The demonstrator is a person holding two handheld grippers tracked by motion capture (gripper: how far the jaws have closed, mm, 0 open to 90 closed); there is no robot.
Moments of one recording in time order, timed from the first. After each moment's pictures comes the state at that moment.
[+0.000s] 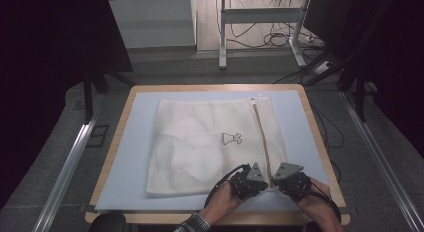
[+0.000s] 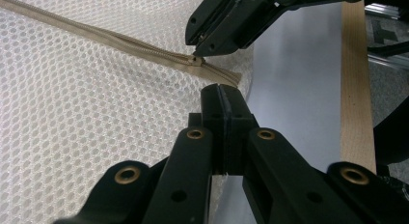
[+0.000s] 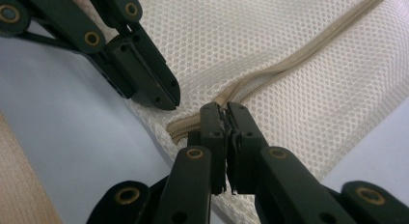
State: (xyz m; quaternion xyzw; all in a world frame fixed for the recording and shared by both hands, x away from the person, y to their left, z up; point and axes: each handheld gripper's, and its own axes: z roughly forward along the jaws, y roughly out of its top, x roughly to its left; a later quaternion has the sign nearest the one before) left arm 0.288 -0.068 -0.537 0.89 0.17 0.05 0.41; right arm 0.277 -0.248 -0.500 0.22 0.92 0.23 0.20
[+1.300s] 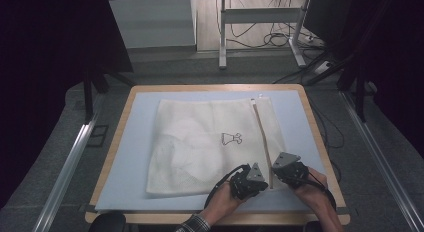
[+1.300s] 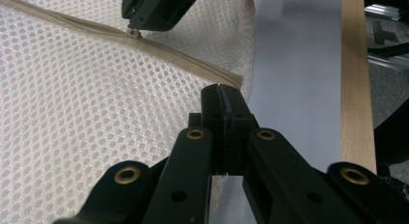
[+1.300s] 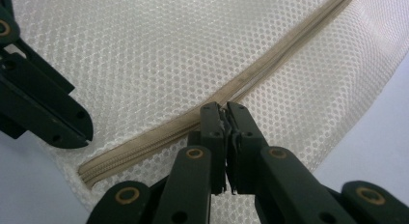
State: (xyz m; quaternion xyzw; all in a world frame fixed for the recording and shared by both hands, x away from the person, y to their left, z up) left arm 0.287 -0.068 -0.537 0.89 0.18 0.05 0.42; right arm 0.309 -0.248 -0.505 0.23 0.92 0.23 0.24
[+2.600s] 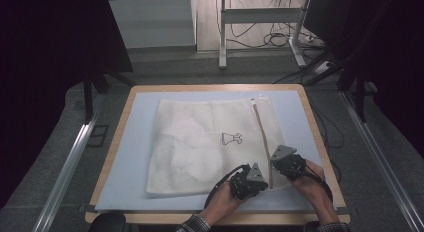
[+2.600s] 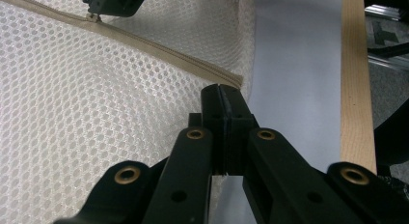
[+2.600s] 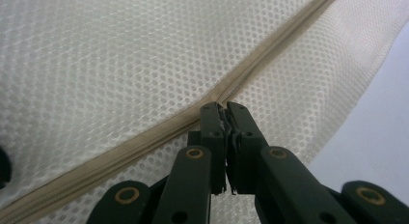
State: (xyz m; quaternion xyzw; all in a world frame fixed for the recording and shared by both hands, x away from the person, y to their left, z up) left arm 0.286 -0.068 -0.538 0.89 0.18 0.05 0.42; right arm 0.333 -0.245 -0.506 0.23 0.91 0.21 0.26
